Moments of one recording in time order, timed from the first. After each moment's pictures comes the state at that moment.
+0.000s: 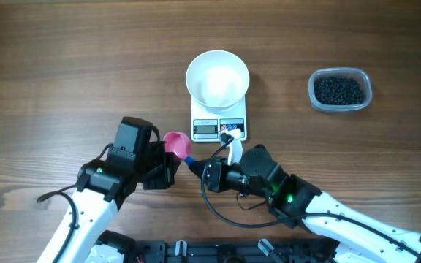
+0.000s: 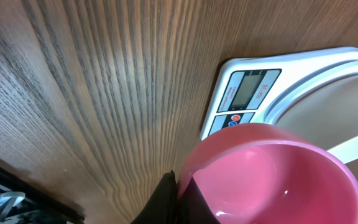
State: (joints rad) left arm -0.34 1.04 0.70 -0.76 0.34 -1.99; right arm 0.91 1.23 0.50 0.32 -0.31 1.04
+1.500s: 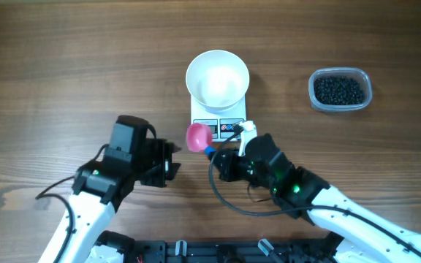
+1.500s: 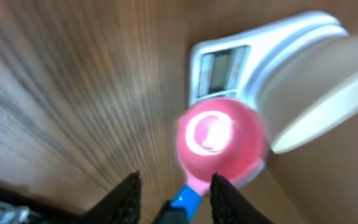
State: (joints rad) left arm -0.30 1.00 0.71 -0.72 0.37 -1.82; right arm 0.80 1.20 0.56 -0.02 -0.20 0.85
